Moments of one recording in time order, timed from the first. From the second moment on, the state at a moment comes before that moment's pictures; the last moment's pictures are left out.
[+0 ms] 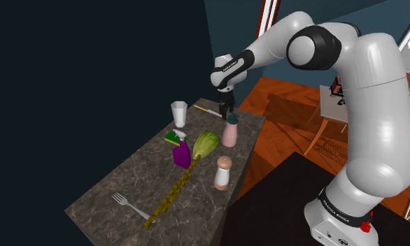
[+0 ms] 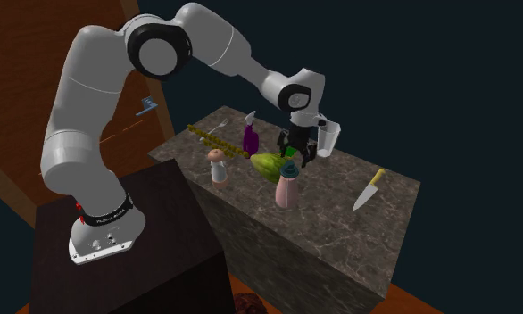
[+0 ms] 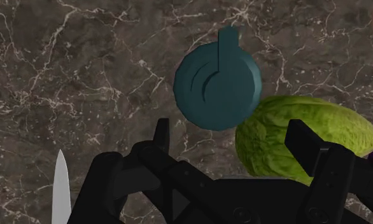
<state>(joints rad) -0.05 0.61 -0.09 -1.68 -0.06 2.09 -0.44</state>
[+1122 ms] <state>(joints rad) -0.06 0.70 -0.09 -1.67 -0.06 2.17 -0.45</state>
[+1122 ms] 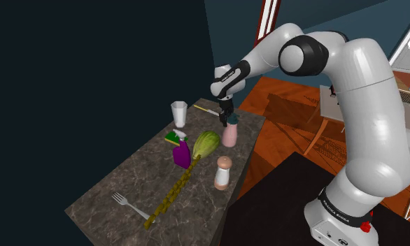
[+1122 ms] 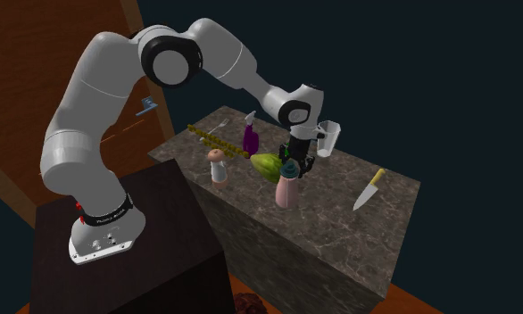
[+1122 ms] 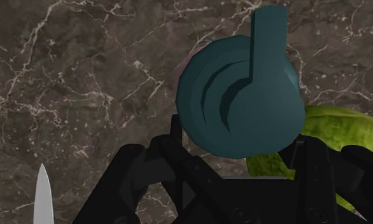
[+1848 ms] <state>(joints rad) -0.06 0.69 -0.09 -1.67 -0.06 2.16 -0.45</state>
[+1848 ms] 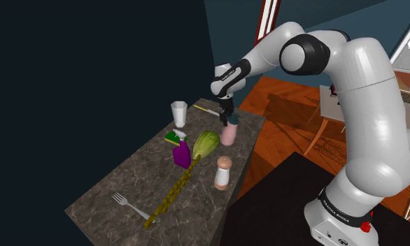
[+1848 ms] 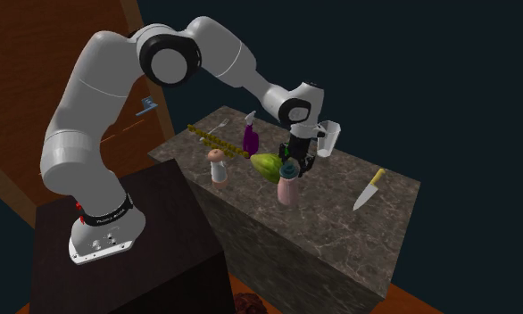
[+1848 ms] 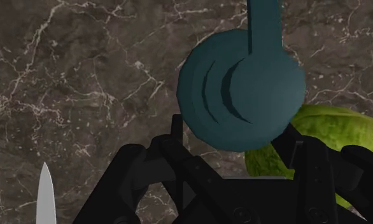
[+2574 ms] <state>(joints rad) -0.06 0.60 -0.09 -1.67 -0.07 2.06 -0.46</state>
